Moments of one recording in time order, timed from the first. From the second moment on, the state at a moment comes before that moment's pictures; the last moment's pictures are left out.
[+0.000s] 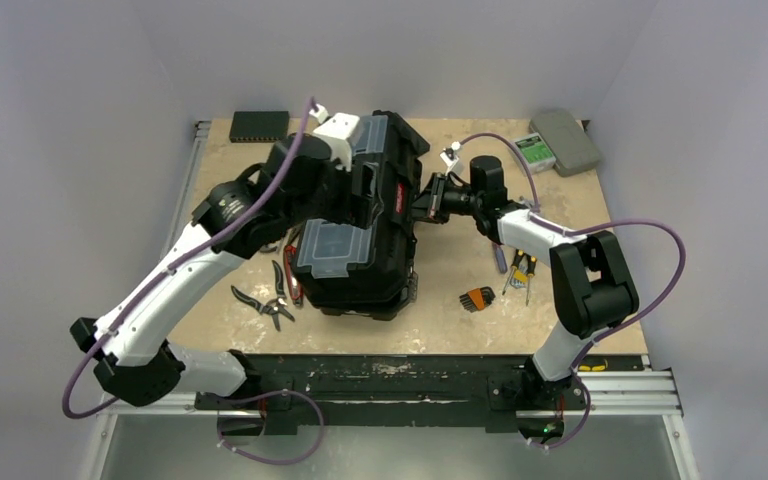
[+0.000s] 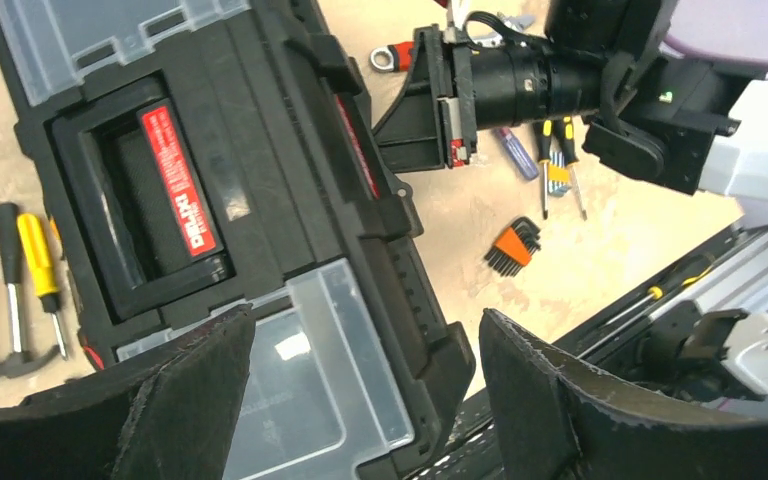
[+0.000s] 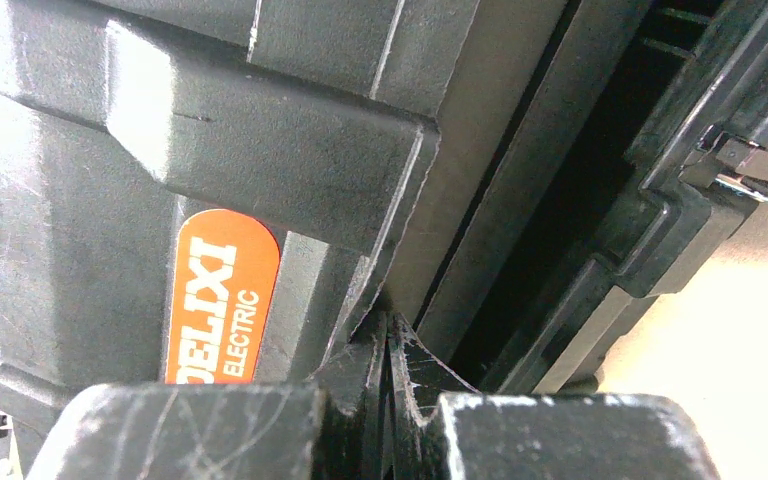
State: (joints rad) left arm -0.77 1.28 1.66 -0.89 -0.11 -0.38; right arm 0.34 1.70 1.01 0.26 -0.80 0.81
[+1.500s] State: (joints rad) left arm -1.22 1.69 2.00 -1.29 -0.65 -0.21; right arm 0.40 1.68 1.07 0.31 -0.84 0.88
